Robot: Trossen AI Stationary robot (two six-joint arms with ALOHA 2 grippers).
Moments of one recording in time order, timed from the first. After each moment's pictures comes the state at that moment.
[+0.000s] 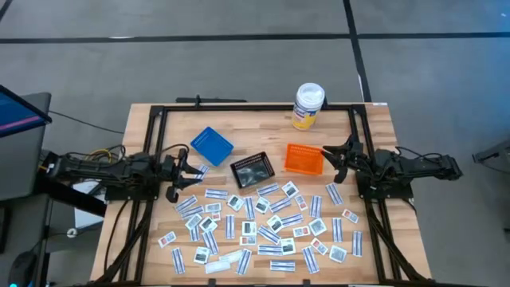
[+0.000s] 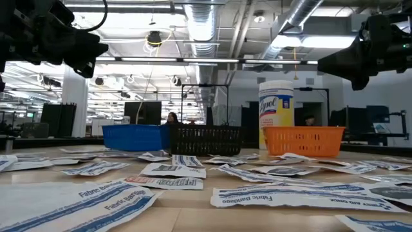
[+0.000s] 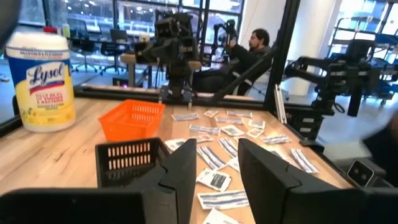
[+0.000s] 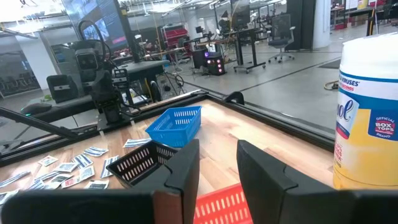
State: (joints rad) left arm -0.06 0.10 0.01 0.26 0.05 -0.06; right arm 0.09 0.02 0.05 -0.02 0.52 0.18
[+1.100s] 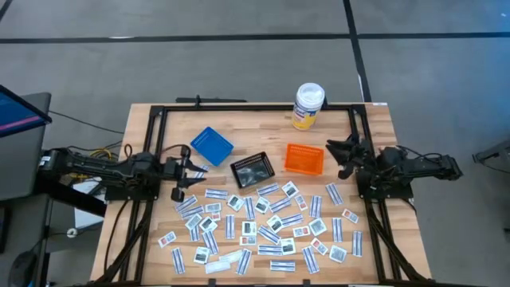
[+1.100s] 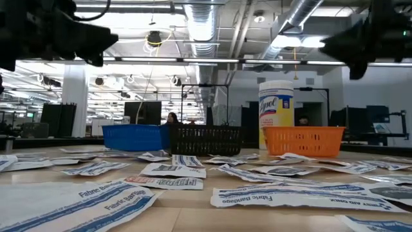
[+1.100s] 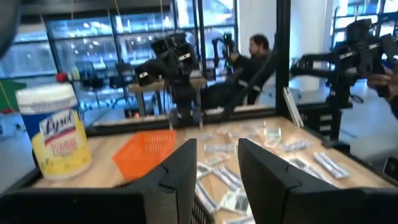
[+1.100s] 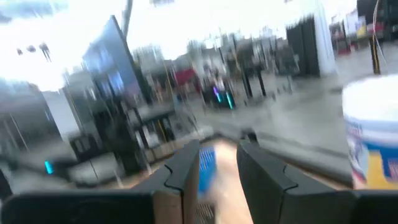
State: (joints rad) left arm -0.06 0.35 0.01 0.62 0.05 0.13; right arm 0.09 0.02 0.05 0.24 0.52 0.18
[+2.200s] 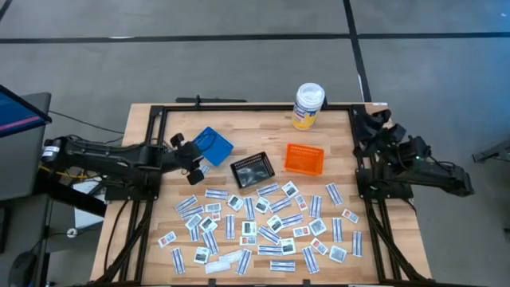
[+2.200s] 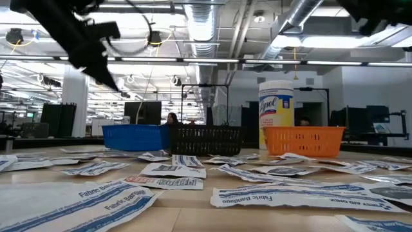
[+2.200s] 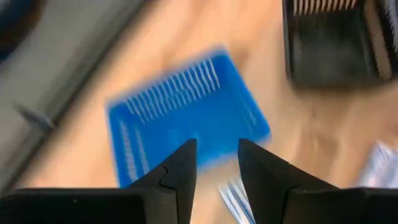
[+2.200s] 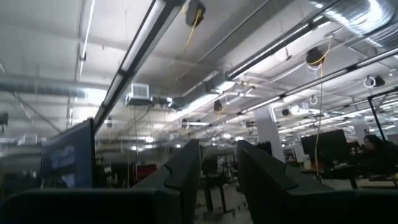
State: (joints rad) left arm -0.03 0.78 0.60 -0.62 -0.51 -0.22; right arm -0.19 0.18 0.20 0.62 0.36 -0.15
